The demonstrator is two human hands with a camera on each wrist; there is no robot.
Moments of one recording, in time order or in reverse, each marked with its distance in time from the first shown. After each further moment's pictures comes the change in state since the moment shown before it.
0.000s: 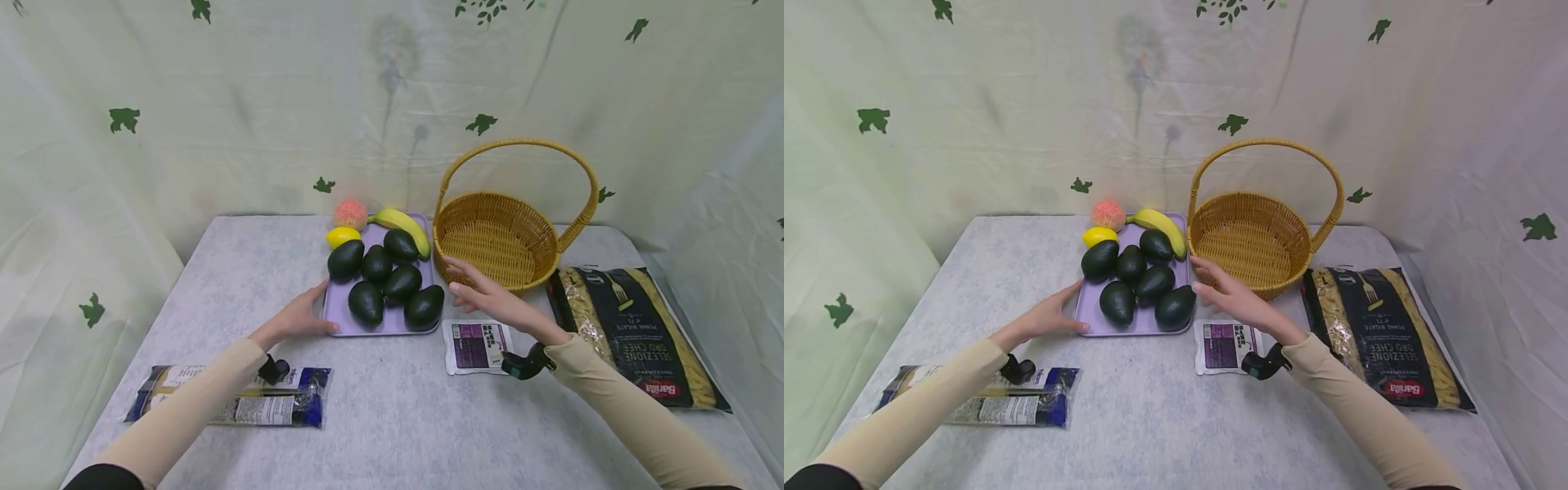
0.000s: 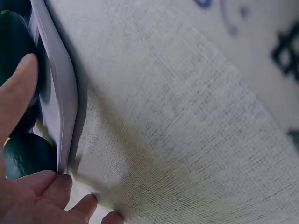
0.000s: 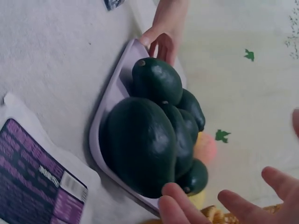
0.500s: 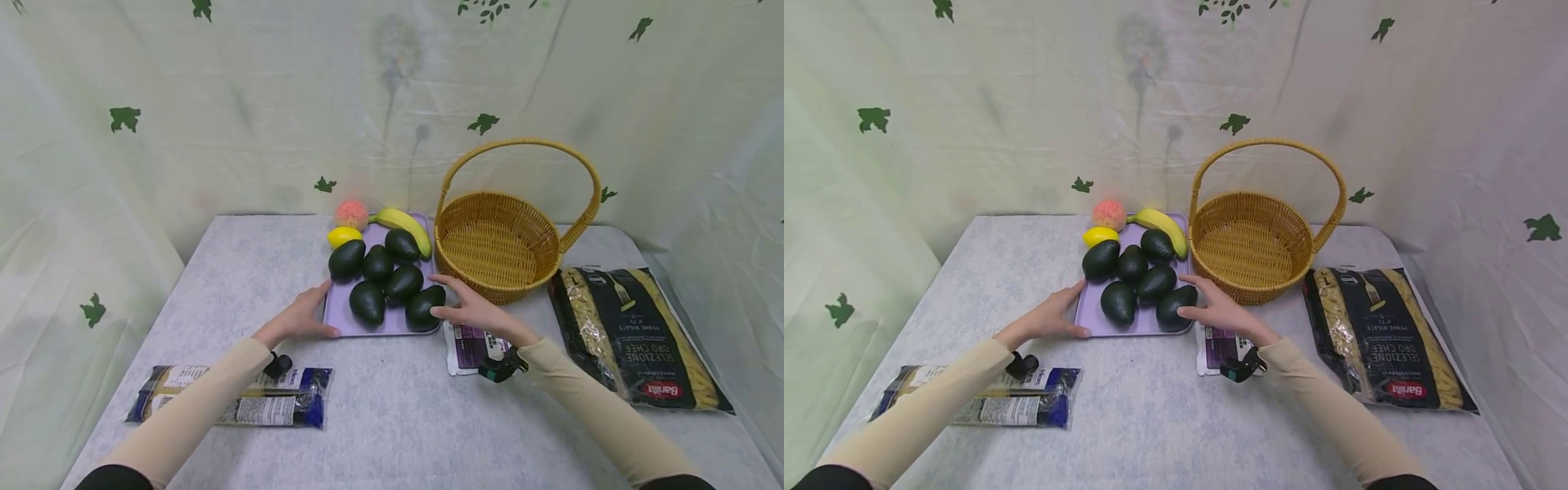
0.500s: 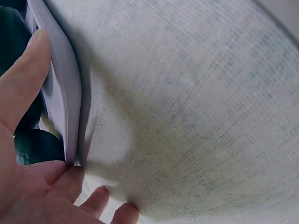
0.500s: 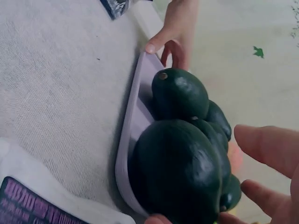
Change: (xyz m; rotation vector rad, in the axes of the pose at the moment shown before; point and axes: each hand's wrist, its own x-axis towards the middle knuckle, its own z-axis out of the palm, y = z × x) left_hand 0.003 -0.003 0.000 0.153 -0.038 0.040; right_hand 0.021 0.025 0.028 -0.035 -0.005 0.060
